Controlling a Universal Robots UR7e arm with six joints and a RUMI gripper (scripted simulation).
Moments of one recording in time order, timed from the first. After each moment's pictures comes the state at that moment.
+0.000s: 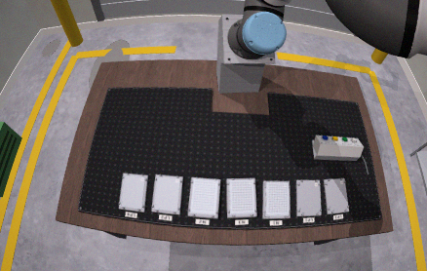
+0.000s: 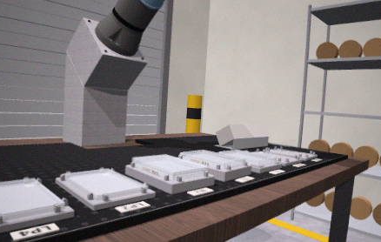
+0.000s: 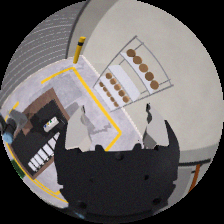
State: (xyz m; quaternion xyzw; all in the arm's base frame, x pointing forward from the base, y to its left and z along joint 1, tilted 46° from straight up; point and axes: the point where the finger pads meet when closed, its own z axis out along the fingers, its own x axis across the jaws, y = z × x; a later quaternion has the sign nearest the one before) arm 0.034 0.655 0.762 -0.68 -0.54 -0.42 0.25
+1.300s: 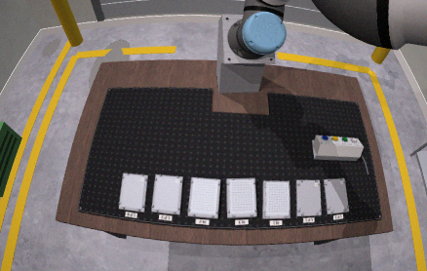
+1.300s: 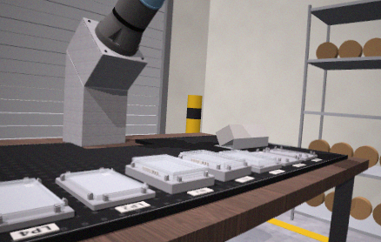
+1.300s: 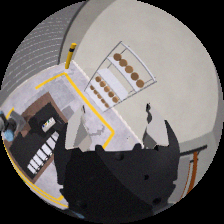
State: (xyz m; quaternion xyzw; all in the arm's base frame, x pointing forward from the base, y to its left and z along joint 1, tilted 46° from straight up) arm -0.004 0.561 0.878 -0.65 -0.53 -0.45 0.30
